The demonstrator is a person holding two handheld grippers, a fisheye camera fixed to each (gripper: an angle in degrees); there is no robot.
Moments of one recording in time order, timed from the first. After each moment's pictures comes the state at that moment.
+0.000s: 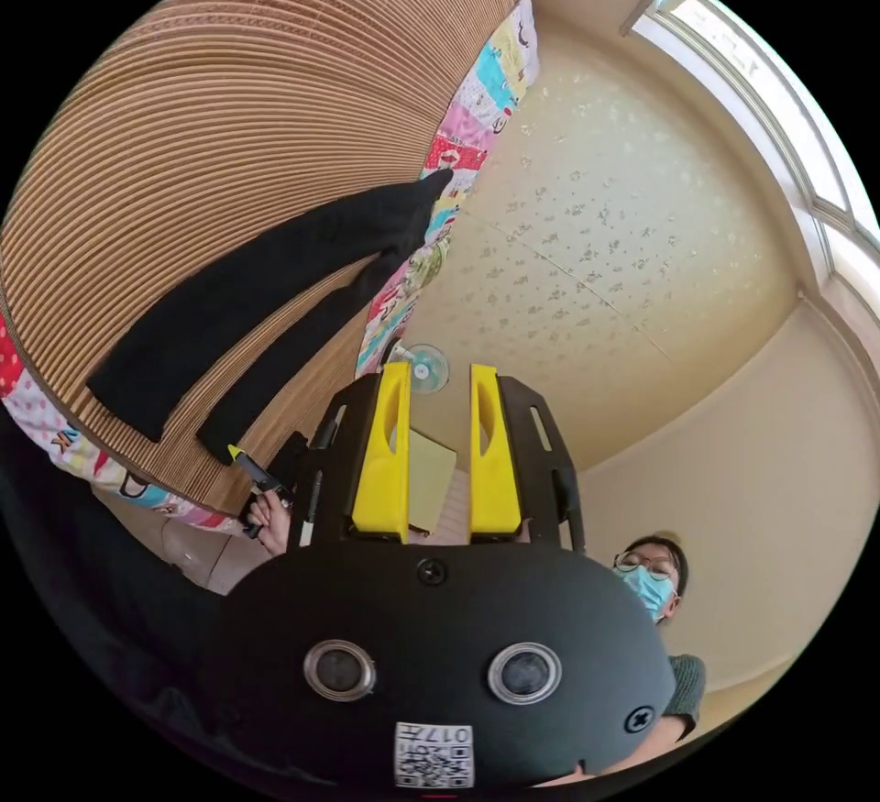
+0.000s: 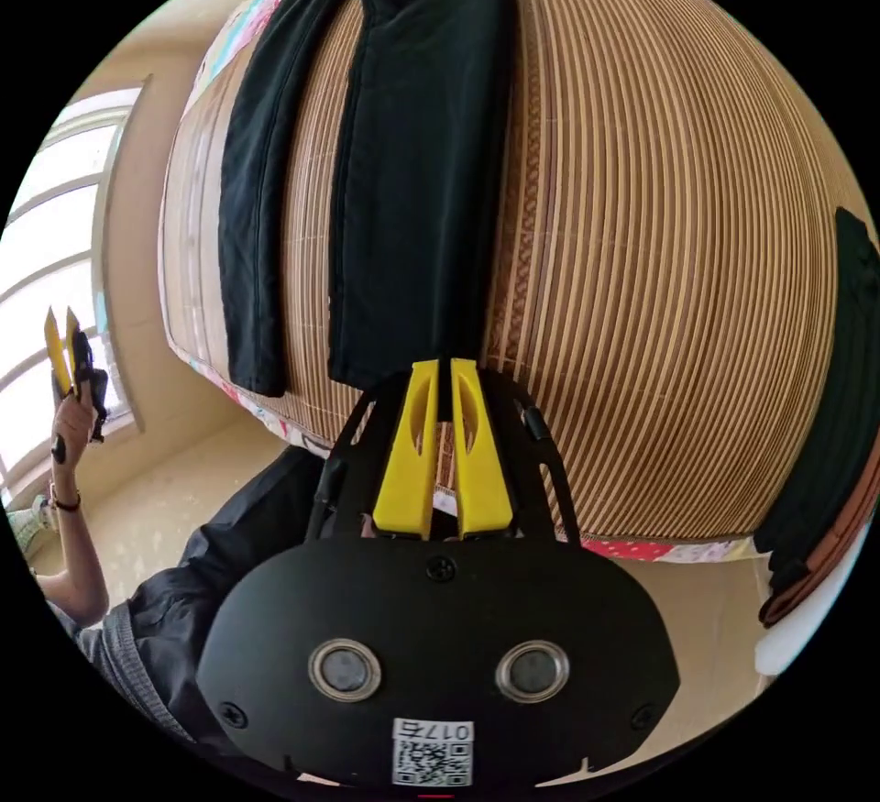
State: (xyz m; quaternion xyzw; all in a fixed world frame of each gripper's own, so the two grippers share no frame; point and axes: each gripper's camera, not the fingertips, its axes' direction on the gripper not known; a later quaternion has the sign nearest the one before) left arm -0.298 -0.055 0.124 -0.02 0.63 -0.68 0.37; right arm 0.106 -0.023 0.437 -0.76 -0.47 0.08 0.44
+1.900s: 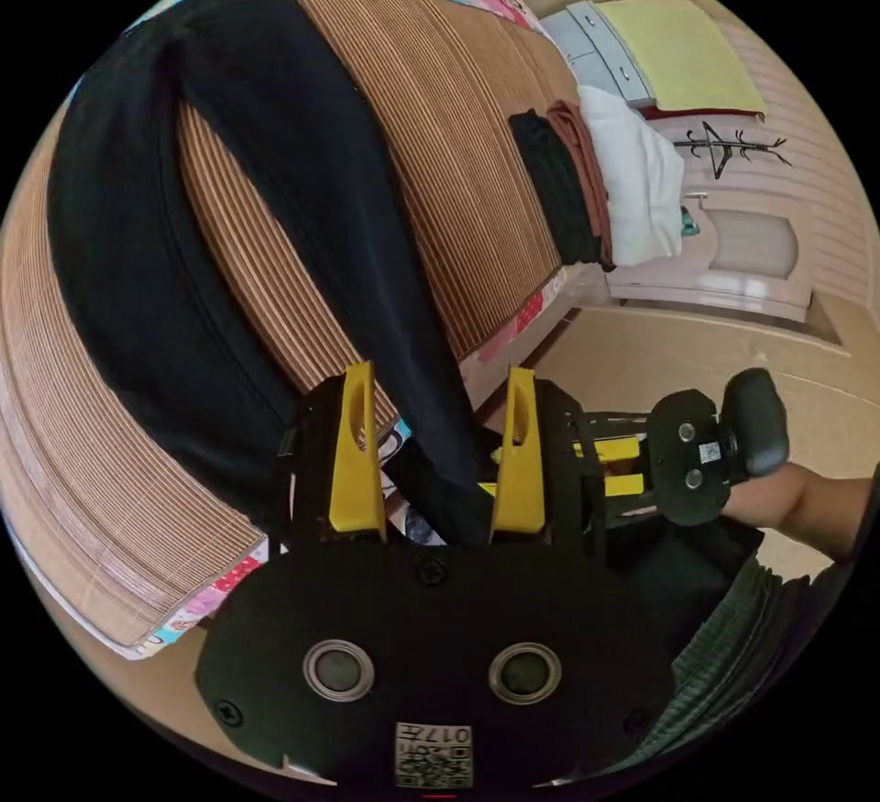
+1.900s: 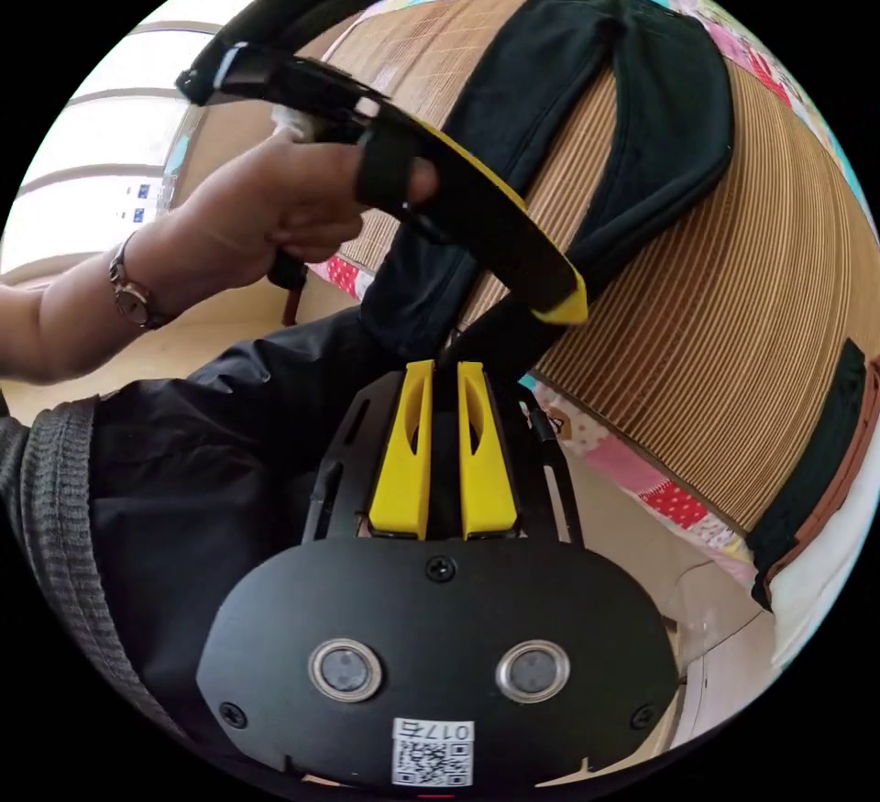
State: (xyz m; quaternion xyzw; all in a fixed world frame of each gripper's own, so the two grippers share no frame) left arm -0.015 0.012 0.145 -0.38 0.49 0.09 0.78; right arm 0.300 -0.287 0.189 -0.65 -0.62 -0.04 0.44
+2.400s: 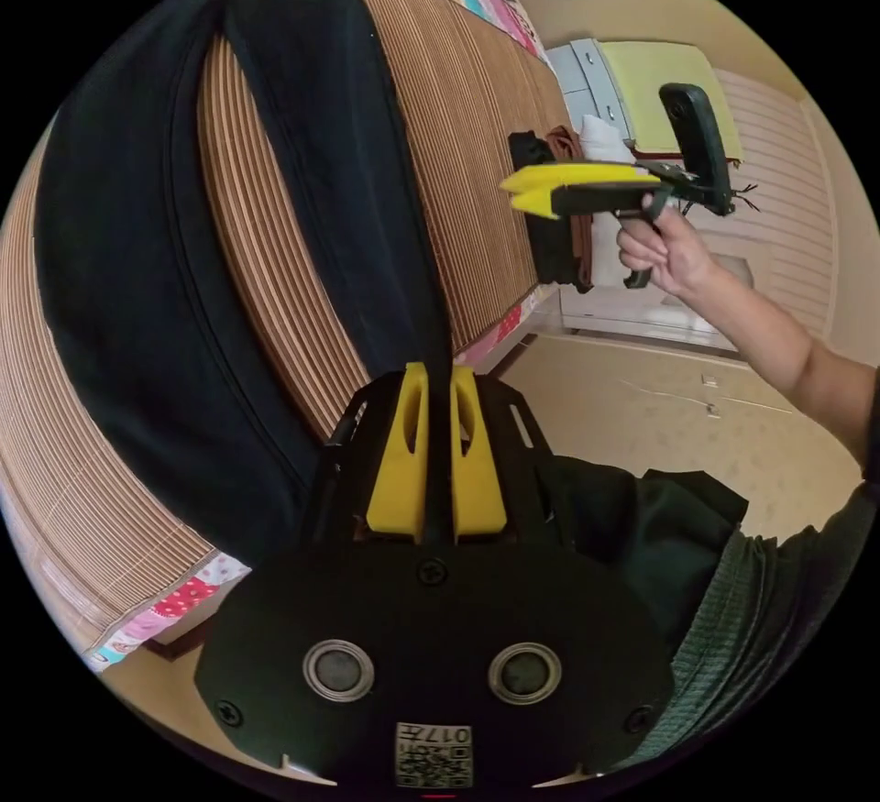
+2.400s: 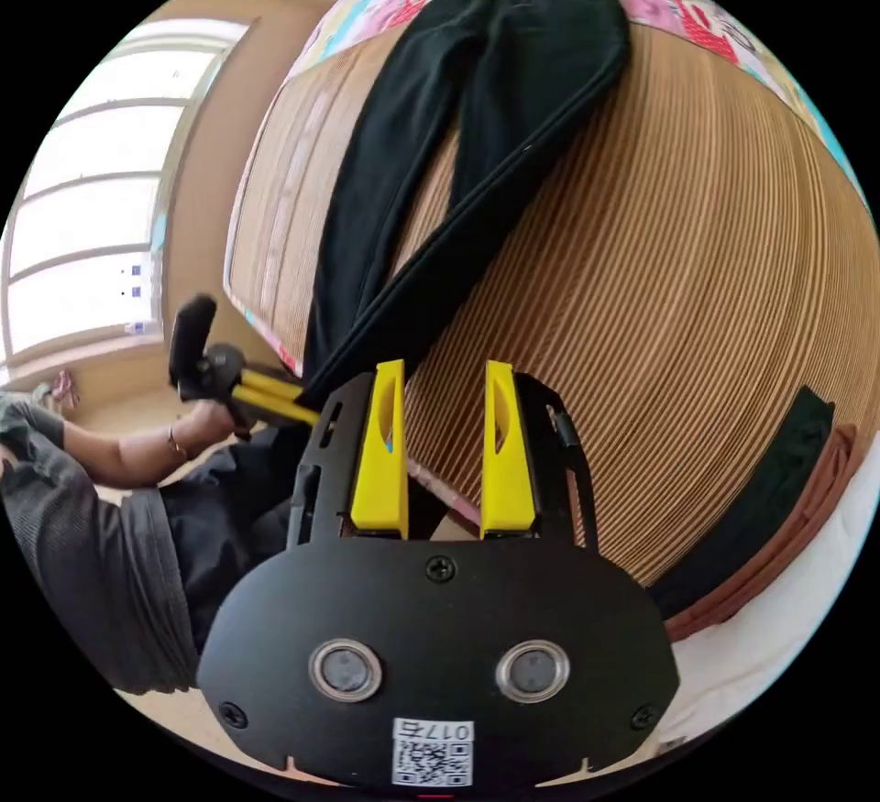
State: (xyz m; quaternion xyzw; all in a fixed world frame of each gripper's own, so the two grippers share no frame) left arm -0.079 0.081 0.176 -0.34 0.58 -0.07 0.74; right arm 0.306 -0.187 0.428 -0.69 -0.57 0.05 0.44
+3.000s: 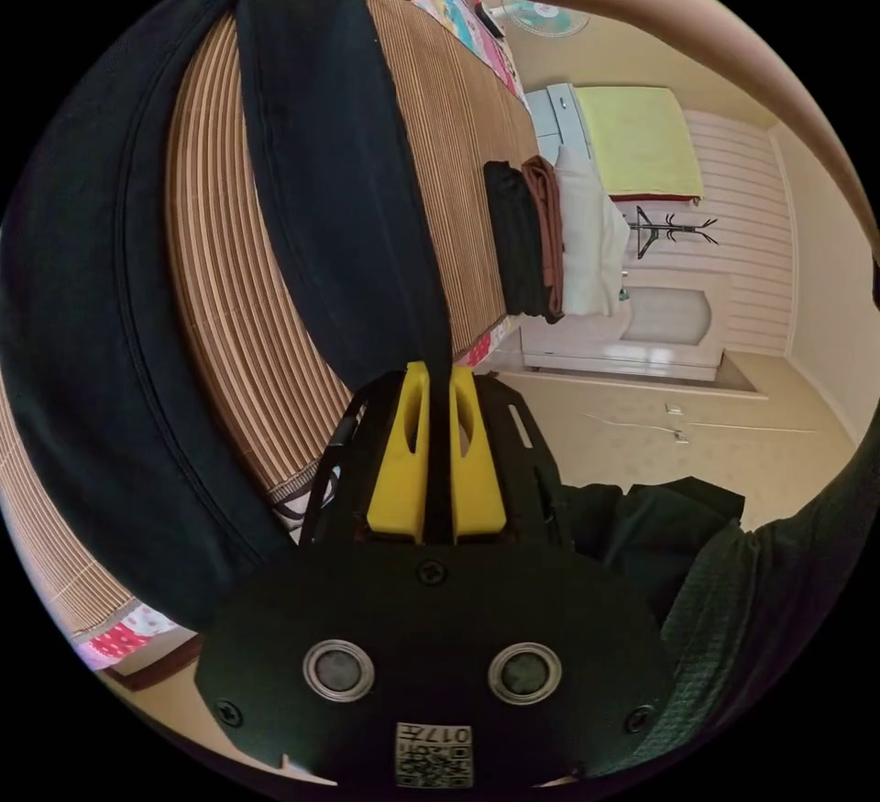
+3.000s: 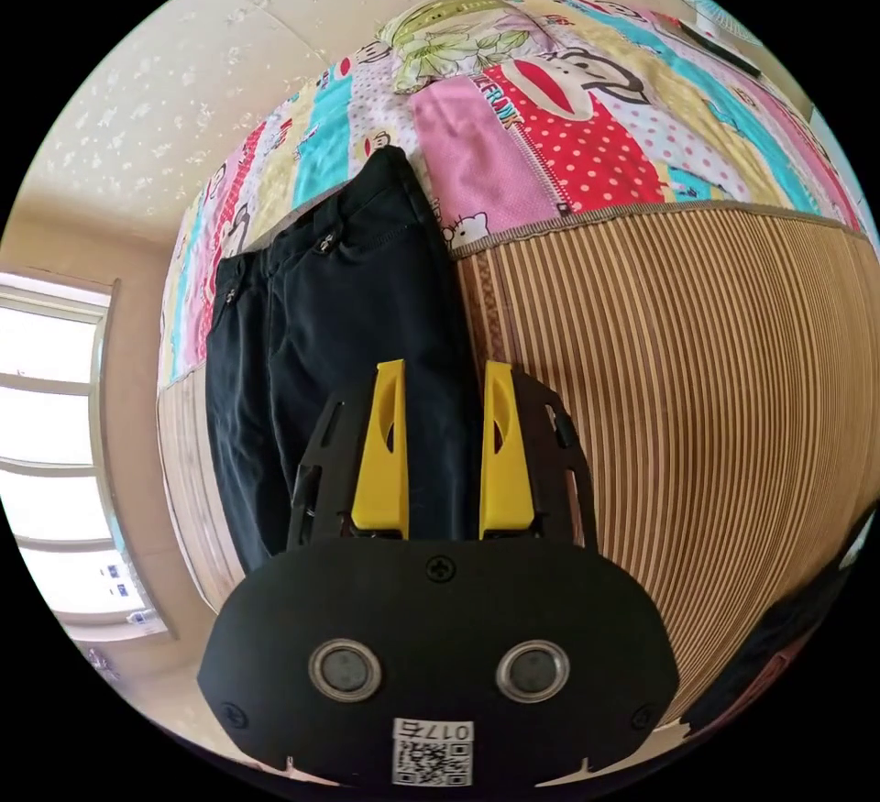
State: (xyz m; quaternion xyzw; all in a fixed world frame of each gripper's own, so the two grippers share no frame) left arm -0.088 0.051 0.174 -0.28 0.62 -0.15 0.71; right arm 0.034 -0.138 0.720 -0.68 -0.37 0.20 0.60
